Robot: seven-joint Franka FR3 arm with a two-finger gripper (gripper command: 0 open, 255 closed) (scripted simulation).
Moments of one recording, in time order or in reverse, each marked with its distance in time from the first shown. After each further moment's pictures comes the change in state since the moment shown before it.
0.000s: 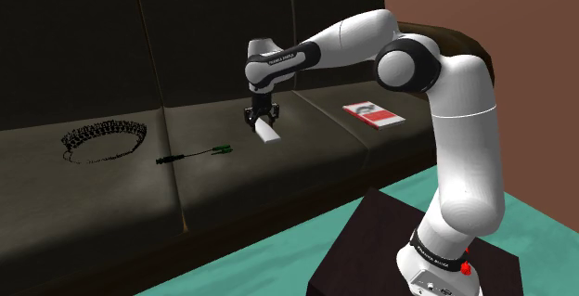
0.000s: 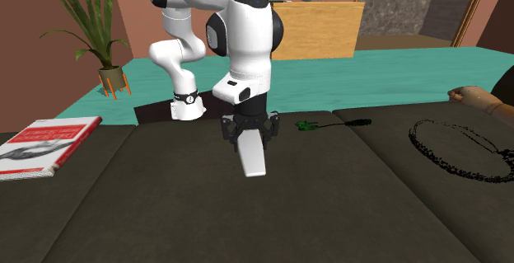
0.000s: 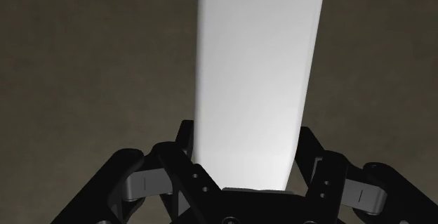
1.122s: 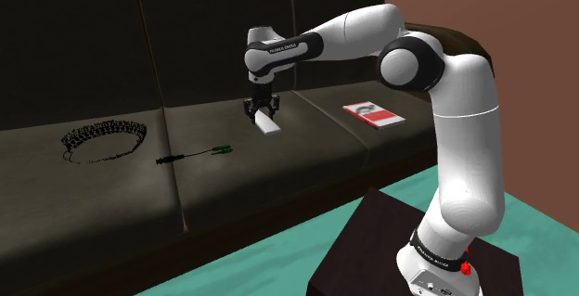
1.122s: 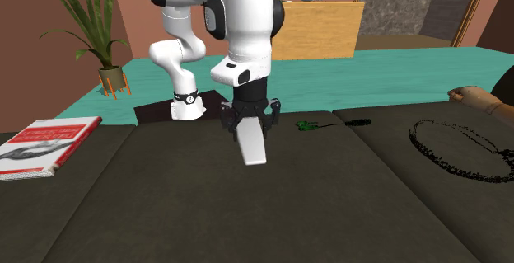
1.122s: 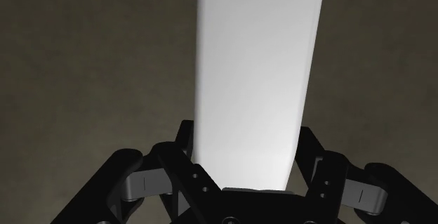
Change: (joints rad) arm -0.001 -0.019 -0.001 0.063 0.000 -0.082 -0.001
